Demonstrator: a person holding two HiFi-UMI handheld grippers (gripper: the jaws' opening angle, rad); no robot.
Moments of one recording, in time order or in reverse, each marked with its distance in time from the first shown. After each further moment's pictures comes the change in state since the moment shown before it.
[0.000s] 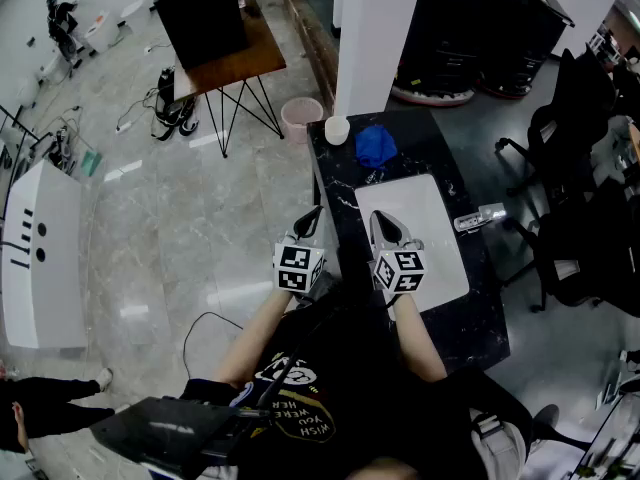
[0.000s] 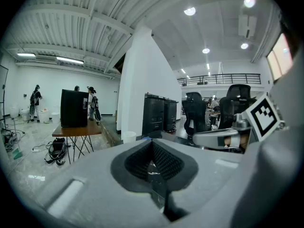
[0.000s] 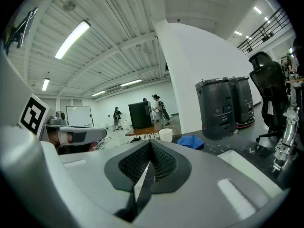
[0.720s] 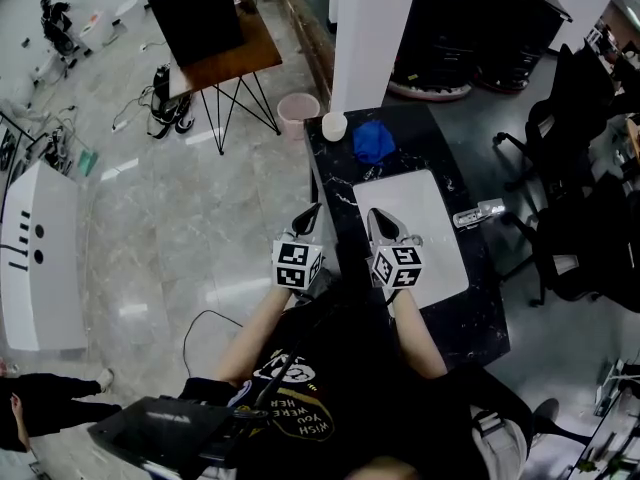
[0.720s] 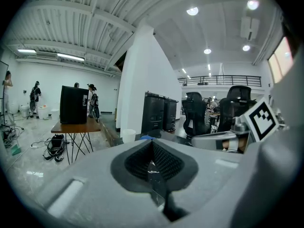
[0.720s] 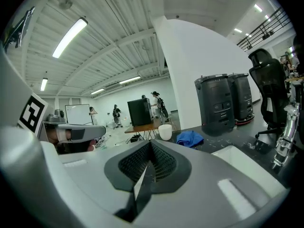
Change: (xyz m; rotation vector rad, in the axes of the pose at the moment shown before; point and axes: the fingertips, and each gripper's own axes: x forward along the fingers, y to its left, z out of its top) left arm 0.004 0.001 -0.005 -0.026 0.016 -0.011; right arm 0.005 -0.003 -0.011 0.015 0.043 -0.006
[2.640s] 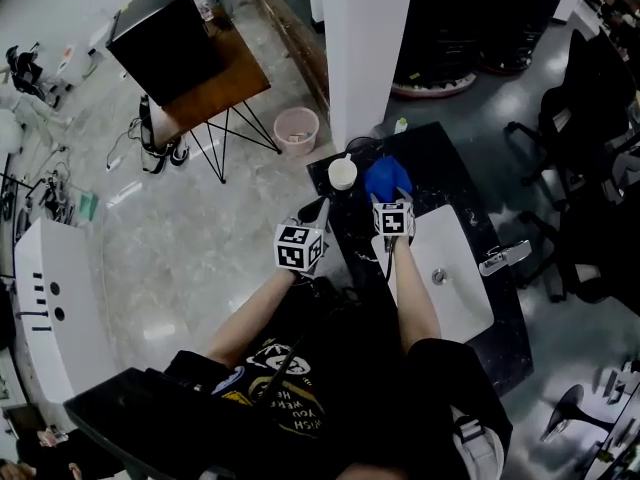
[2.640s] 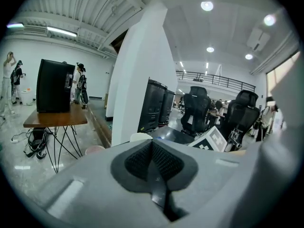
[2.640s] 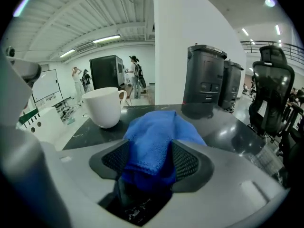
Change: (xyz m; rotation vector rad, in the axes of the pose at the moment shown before) left arm 0.200 0.125 0.019 -0.076 0.150 -0.163; right arm 0.270 -0.178 -0.060 -0.061 0.408 -0.315
